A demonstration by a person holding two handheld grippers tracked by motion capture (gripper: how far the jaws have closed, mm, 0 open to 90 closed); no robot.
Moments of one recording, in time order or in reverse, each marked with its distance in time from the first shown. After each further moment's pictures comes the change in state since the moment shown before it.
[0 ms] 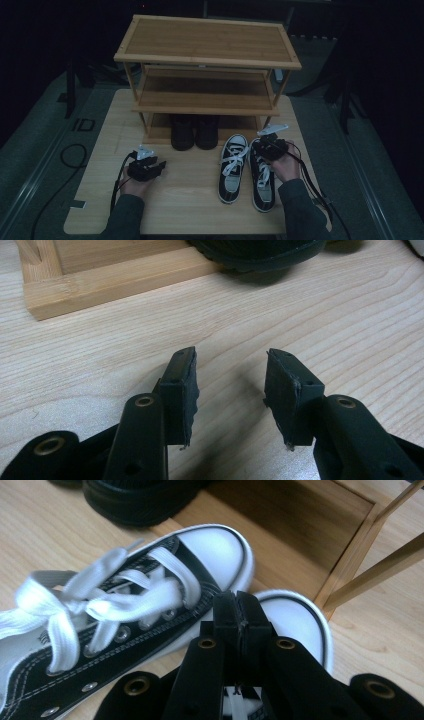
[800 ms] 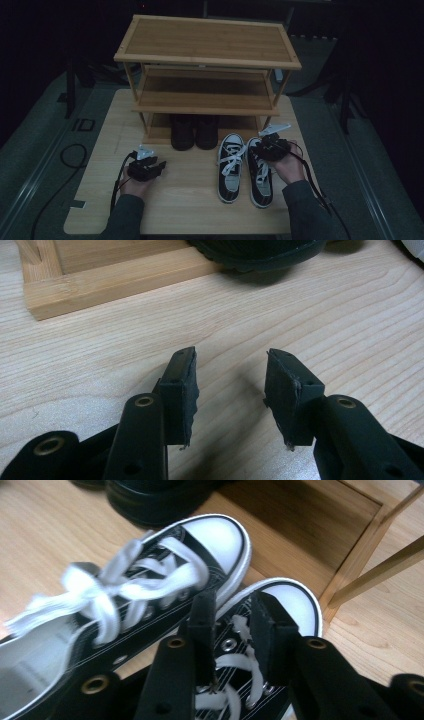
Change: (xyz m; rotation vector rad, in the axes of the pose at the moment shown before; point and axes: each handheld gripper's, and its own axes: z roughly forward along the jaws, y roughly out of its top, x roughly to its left) left arm 0.000 0.000 0.000 0.000 0.001 0.000; right arm 0.005 0.003 -0.017 0.015 0.036 -0.011
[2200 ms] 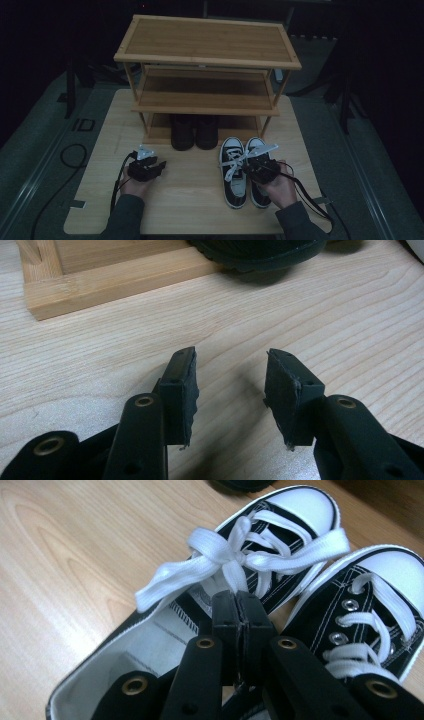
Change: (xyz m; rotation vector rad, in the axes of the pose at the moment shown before) left arm 0.000 0.000 0.000 0.001 0.002 0.000; right arm 0.066 -0.020 -0.011 0.052 0.070 -0.031
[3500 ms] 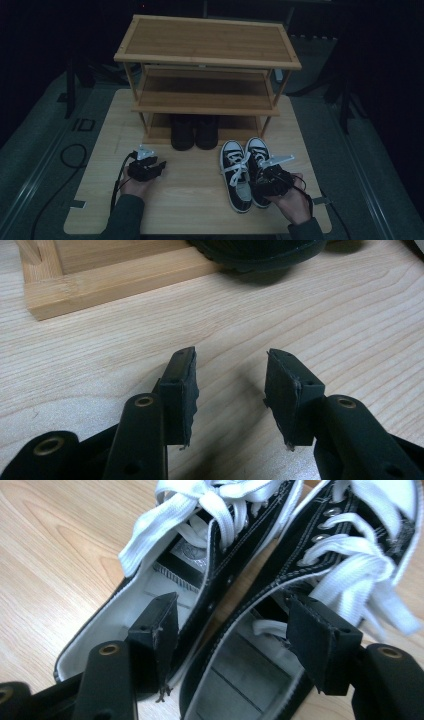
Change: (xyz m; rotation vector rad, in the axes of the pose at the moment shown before) left arm 0.000 0.000 0.000 0.000 0.001 -0.001; right arm -0.004 -0.040 -0.017 0.034 -0.007 0.149
